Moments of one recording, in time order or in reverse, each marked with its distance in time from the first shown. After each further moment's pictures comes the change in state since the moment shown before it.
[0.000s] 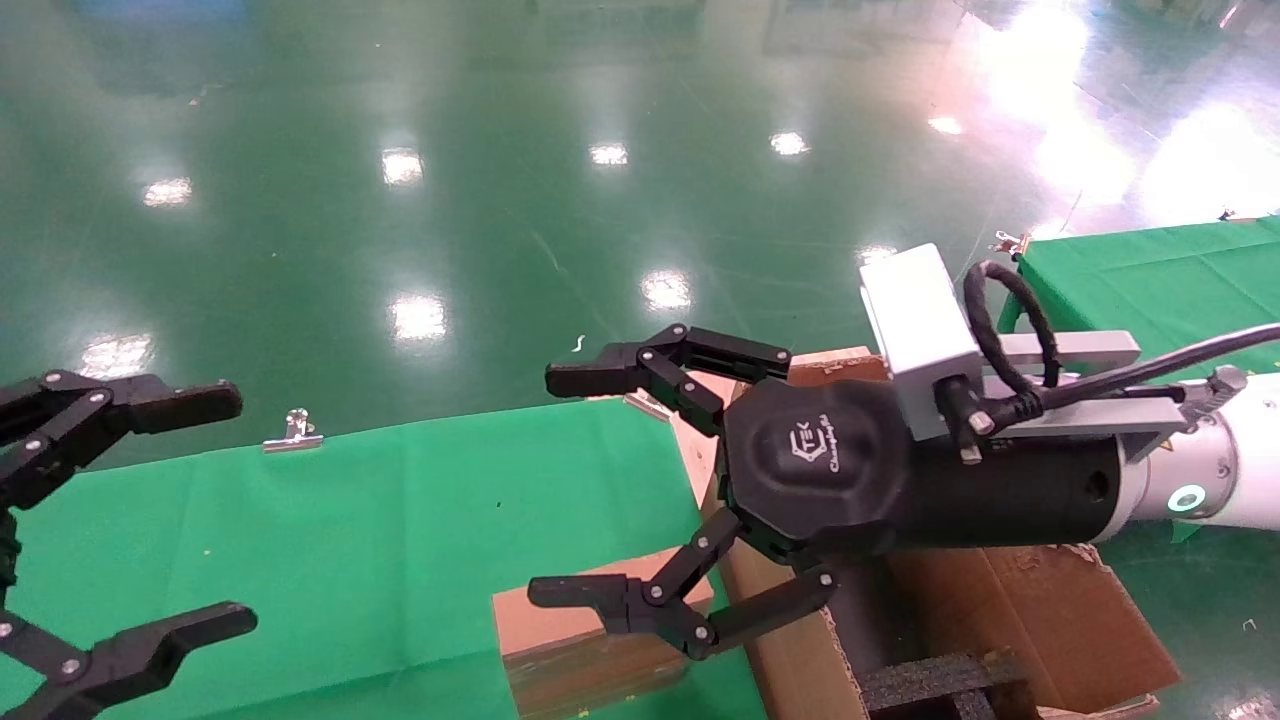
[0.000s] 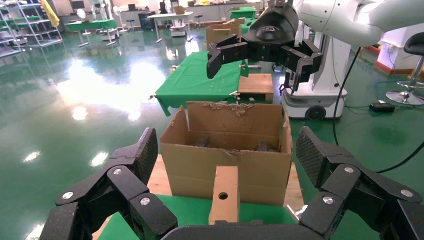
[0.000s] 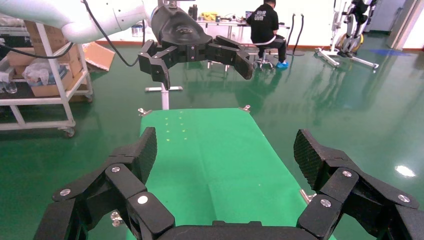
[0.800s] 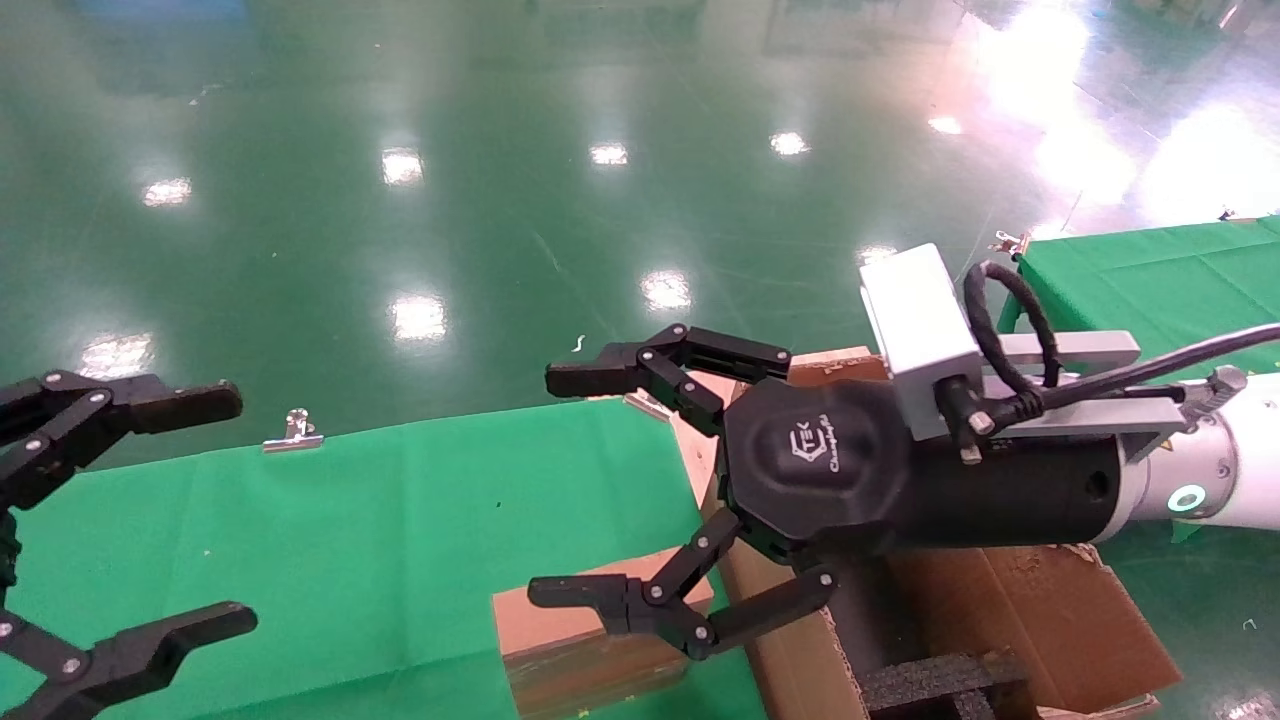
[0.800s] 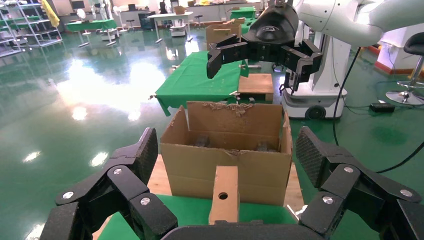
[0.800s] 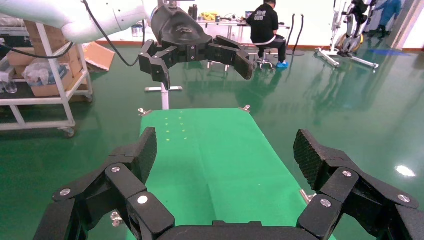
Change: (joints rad) left arm 0.000 0.000 0.000 0.000 0.000 0.000 0.000; right arm 0.003 0.002 -0.006 -0.003 -0.012 -0.004 0.002
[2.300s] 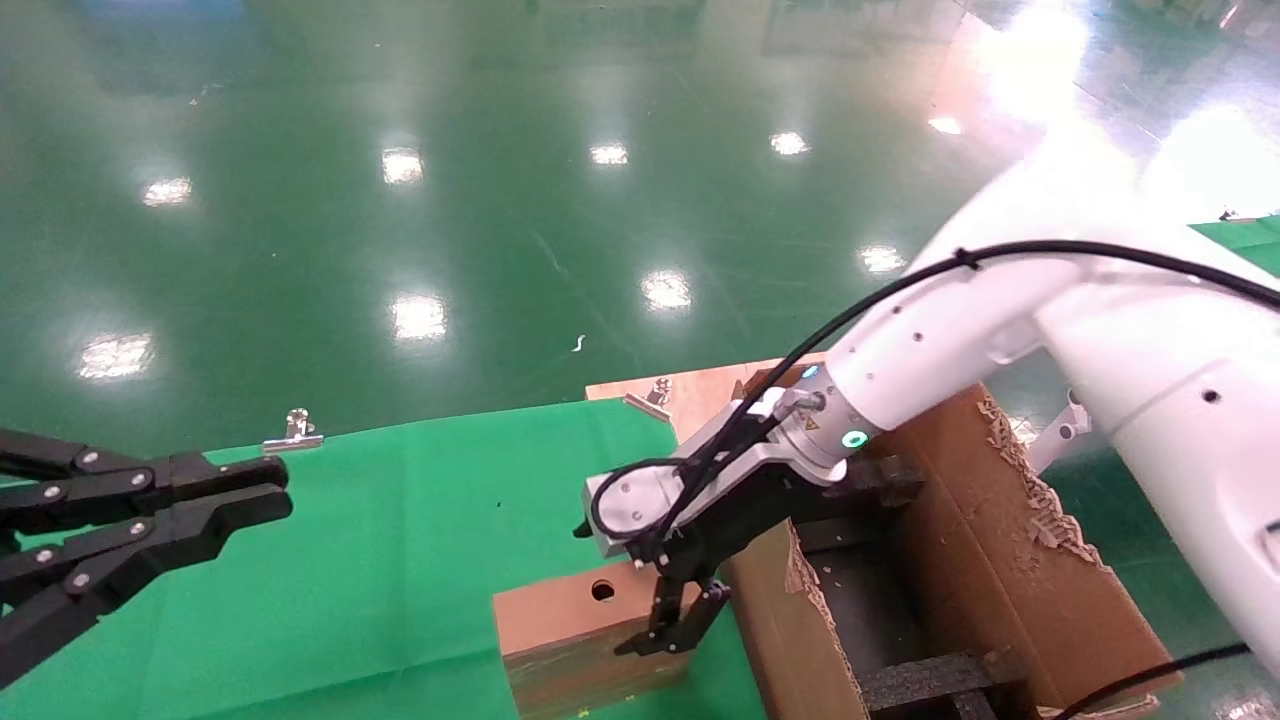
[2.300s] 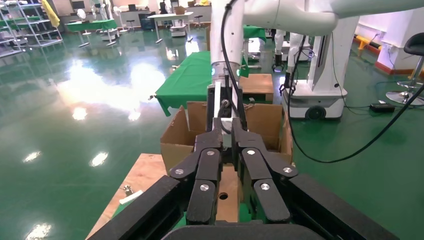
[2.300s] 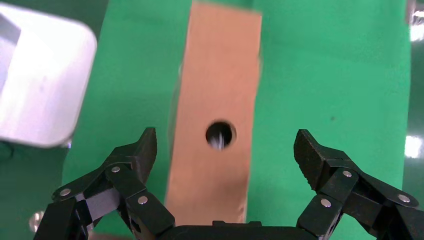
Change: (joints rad) left arm 0.000 0.000 0.001 0.000 0.000 0.000 0.000; right arm 0.557 -0.392 -0.649 -0.409 -0.759 -0.080 -0.192
